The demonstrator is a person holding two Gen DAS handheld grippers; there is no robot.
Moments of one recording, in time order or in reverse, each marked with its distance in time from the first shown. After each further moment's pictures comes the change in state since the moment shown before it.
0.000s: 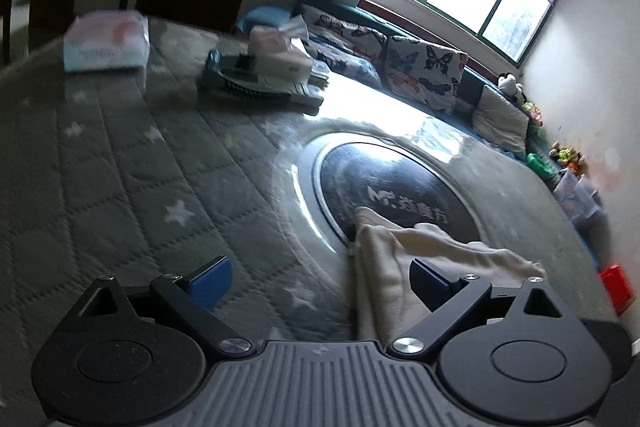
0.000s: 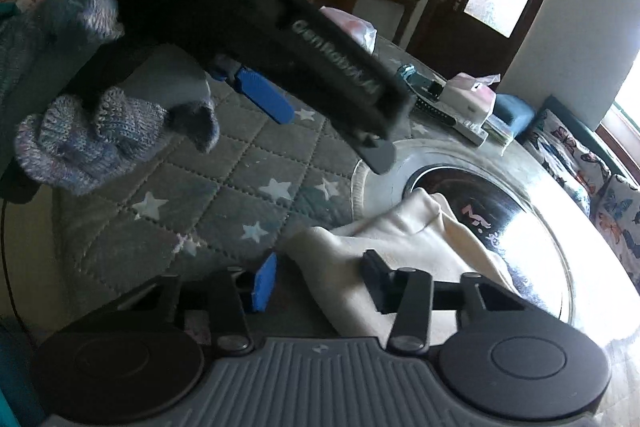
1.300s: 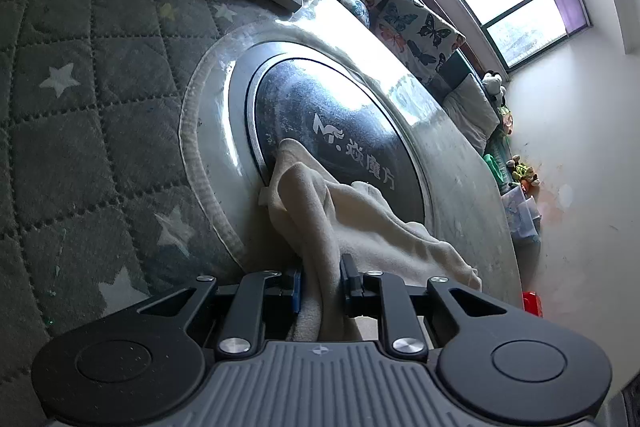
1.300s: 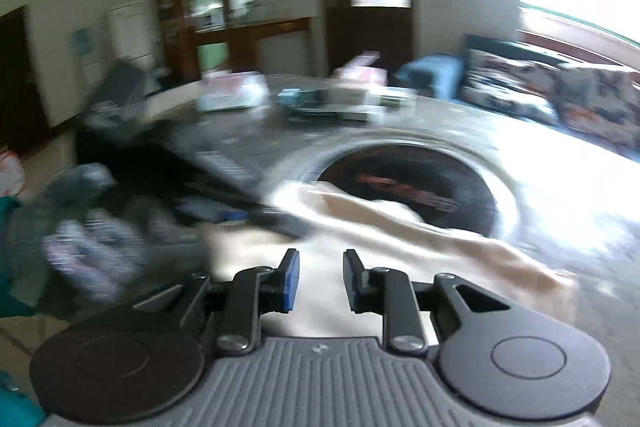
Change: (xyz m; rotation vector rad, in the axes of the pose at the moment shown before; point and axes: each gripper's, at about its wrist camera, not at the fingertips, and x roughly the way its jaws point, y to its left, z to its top) left arm 0.063 -0.015 -0.006 -0.273 0.211 -0.178; right arm -0.066 -0.108 -0.067 0.520 -0.126 -0.055
